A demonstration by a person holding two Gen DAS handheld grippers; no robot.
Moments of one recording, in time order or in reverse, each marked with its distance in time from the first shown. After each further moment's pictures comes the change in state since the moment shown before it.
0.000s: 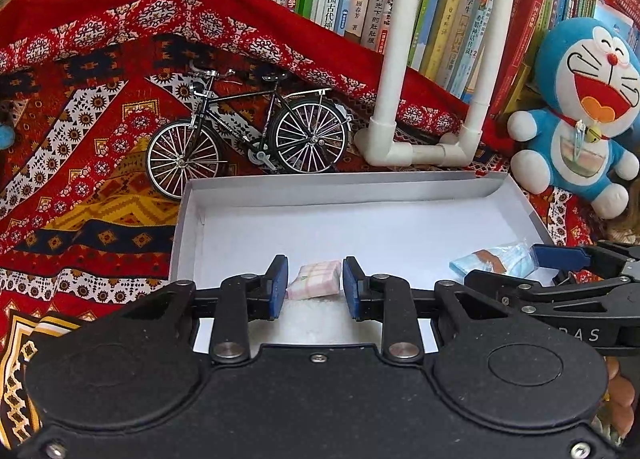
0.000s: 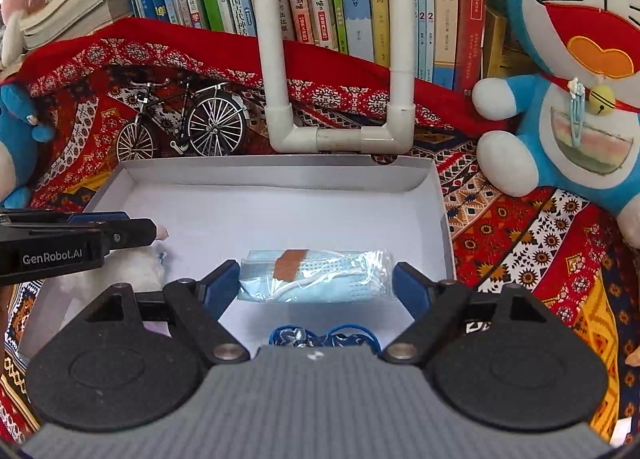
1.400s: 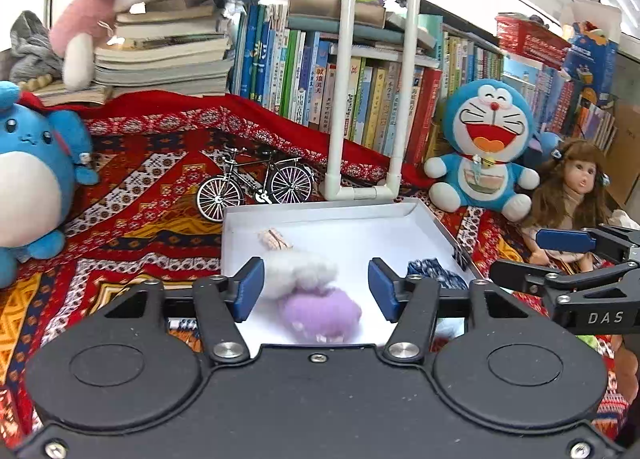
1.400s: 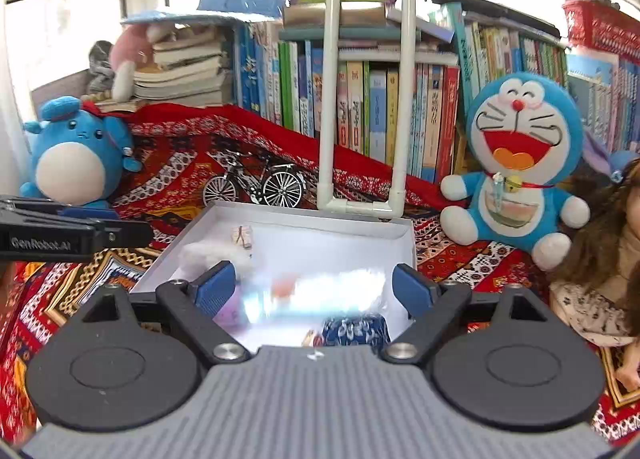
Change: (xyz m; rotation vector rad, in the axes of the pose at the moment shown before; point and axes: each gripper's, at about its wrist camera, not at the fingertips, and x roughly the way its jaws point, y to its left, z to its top) left arm -0.201 -0.021 -0.075 0.058 -0.245 -0.043; right arm -0.178 0.032 -0.073 -0.120 -0.300 0.021
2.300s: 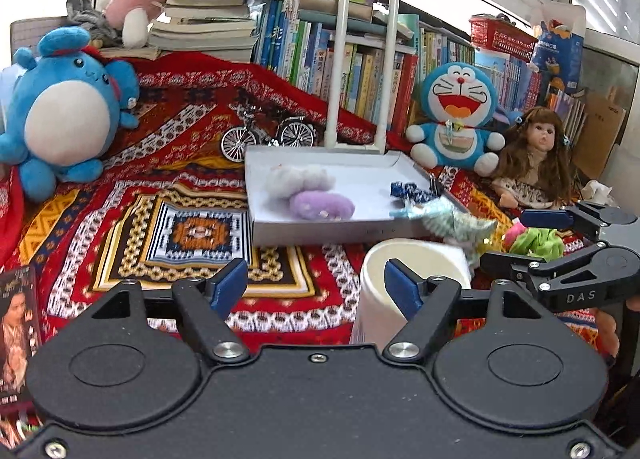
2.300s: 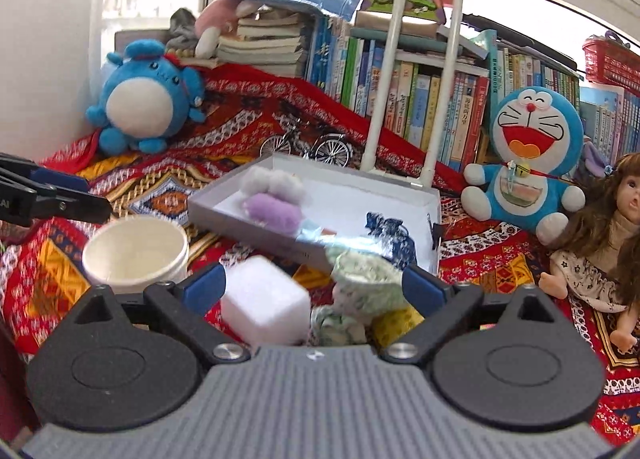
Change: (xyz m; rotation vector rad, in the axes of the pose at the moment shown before) left arm -0.100 0.016 -0.136 -0.021 -0.052 -0.020; right arm -0.058 0.038 -0.099 -0.190 -0.043 0.046
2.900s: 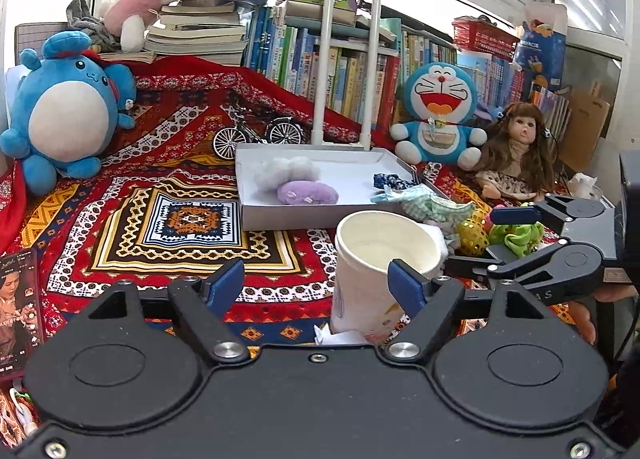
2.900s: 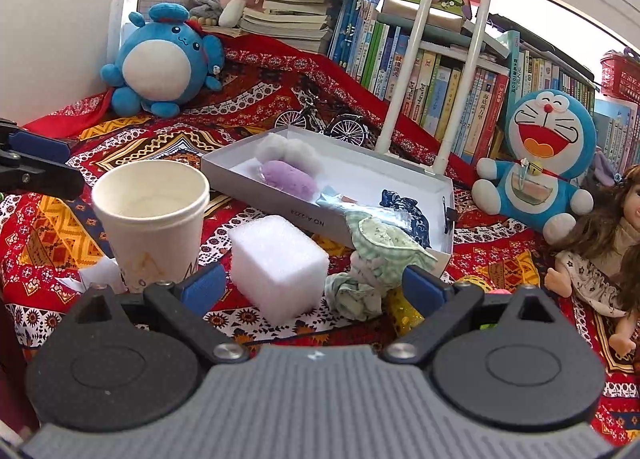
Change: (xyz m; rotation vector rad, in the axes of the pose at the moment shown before) left arm -0.025 -0.011 -0.026 0.027 -0.035 -0.026; right arm 0.003 0.015 -0.017 -0.086 0.026 -0.002
